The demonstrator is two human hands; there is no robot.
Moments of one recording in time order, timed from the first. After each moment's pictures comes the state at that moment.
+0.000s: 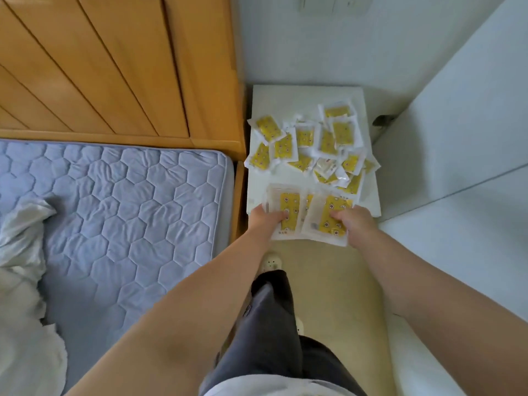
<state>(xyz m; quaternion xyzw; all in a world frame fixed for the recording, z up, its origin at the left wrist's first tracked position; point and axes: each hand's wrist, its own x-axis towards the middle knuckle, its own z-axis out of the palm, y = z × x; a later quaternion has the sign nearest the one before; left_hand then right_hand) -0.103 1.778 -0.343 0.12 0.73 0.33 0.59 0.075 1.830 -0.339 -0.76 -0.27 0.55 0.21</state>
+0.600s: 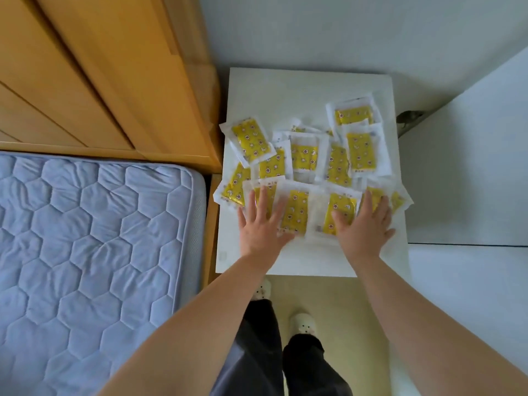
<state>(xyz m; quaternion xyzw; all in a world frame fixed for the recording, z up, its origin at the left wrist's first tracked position) -0.107 1.923 -0.506 0.65 0.72 -0.05 0.23 0.077 1.978 -0.490 -0.80 -0.57 0.21 0.01</state>
